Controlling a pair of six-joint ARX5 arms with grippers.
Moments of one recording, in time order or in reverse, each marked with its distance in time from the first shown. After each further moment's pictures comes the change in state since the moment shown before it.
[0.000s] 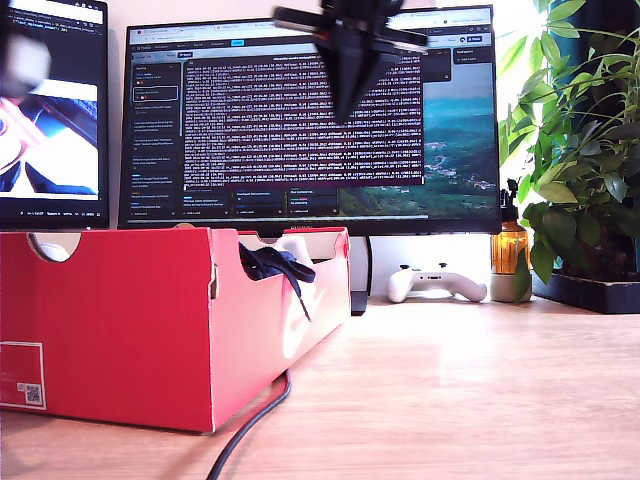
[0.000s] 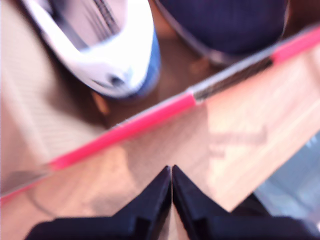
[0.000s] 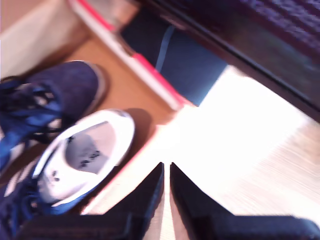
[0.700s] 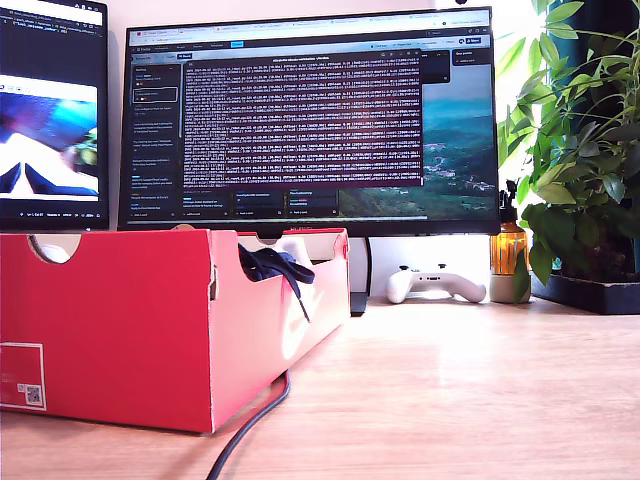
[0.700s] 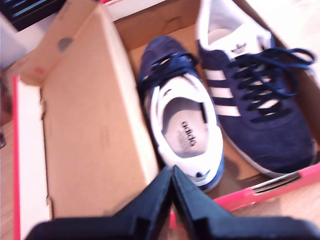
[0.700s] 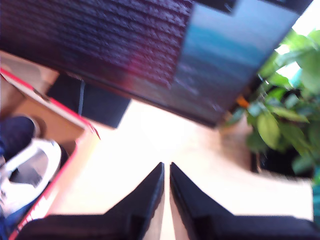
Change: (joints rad) left arm 0.121 -0.169 0.000 0.229 0.036 0.006; right arm -0.159 -0.346 -0.129 -0.032 0.095 0.011
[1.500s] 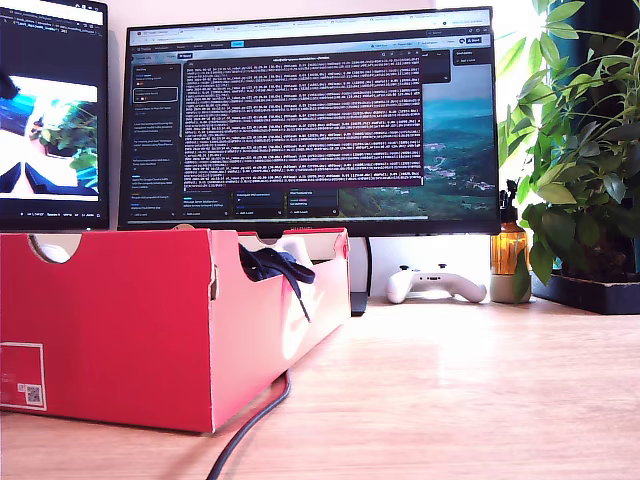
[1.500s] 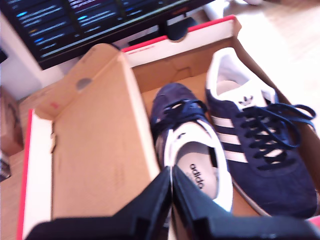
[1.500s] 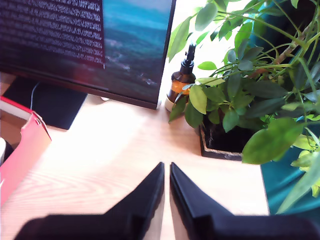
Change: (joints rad) left arm 0.163 -0.002 0.000 0.141 0.198 -0.009; right arm -0.109 -0.654 -0.938 0.574 0.025 -0.065
